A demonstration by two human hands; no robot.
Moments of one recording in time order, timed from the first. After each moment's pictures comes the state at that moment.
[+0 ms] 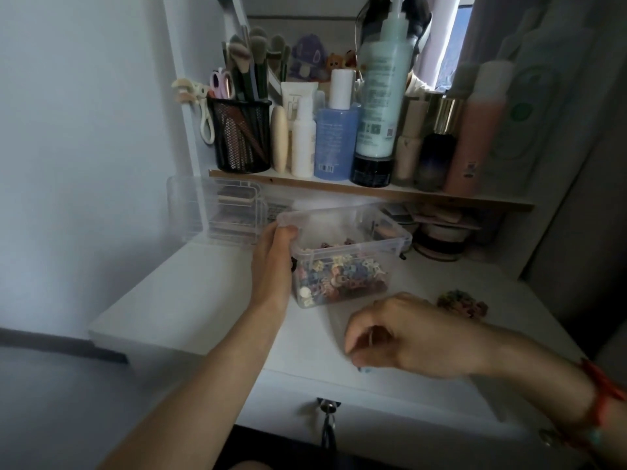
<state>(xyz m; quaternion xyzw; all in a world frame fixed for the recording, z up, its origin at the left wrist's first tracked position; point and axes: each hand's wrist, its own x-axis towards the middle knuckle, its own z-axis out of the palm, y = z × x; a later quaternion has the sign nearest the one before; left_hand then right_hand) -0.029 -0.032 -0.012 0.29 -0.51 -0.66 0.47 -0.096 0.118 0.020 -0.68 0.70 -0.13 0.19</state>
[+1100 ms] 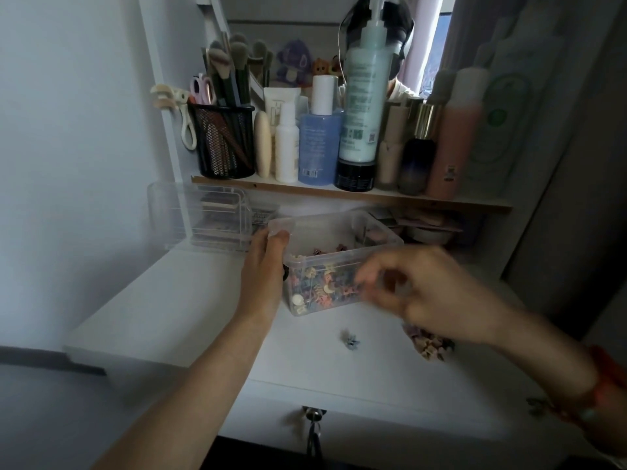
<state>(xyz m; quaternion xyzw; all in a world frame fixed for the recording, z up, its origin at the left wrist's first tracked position) -0.033 -0.030 -0.015 0.29 -0.57 -0.63 0.44 -0.123 0.128 0.038 -0.66 0.71 -0.23 -0.04</state>
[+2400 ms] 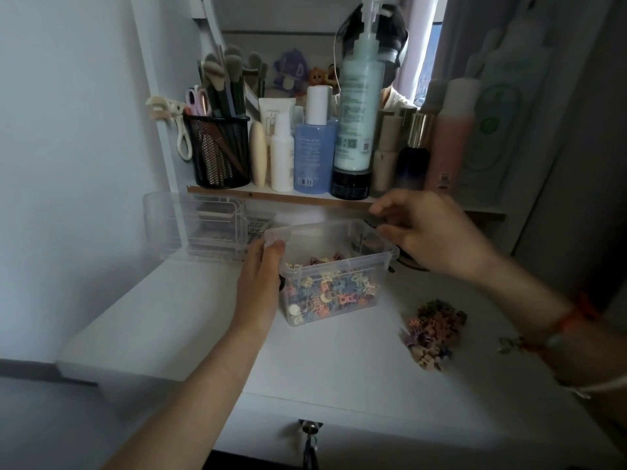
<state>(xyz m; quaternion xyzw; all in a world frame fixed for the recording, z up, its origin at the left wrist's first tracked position) -0.033 -0.028 -0.014 0.28 -0.57 -0.63 0.45 -0.154 0.105 0.071 -0.53 0.79 -0.31 -0.09</state>
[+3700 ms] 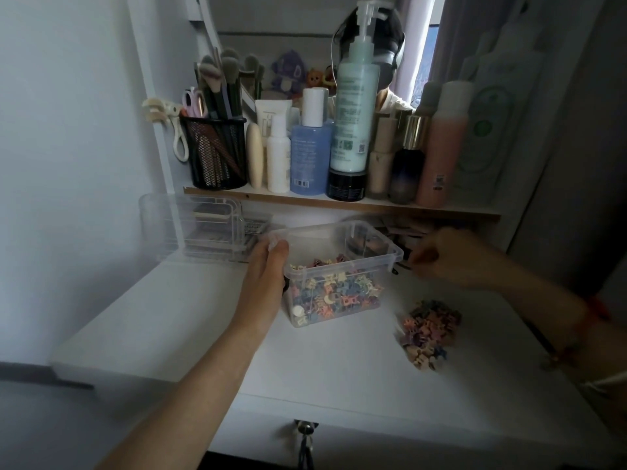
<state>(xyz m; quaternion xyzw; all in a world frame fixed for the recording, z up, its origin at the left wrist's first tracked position) -0.035 -0.028 -0.017 0.25 -0.63 -0.61 0.41 -0.198 0.126 0.049 -0.46 0.88 -0.16 0.01</state>
